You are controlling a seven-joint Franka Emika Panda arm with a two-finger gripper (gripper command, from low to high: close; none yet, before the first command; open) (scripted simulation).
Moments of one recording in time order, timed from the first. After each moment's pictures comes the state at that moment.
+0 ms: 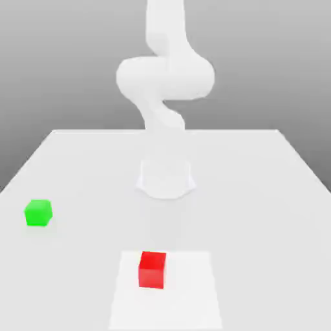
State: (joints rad) arm -0.01 -0.72 0.00 -2.35 0.00 2.35 0.81
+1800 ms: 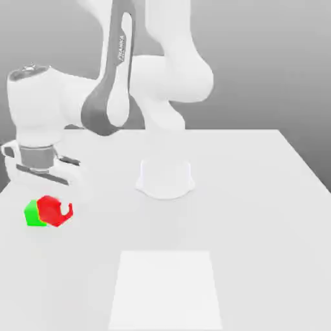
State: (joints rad) arm -0.52 -0.11 -0.33 -2.80 -0.11 2.70 0.59
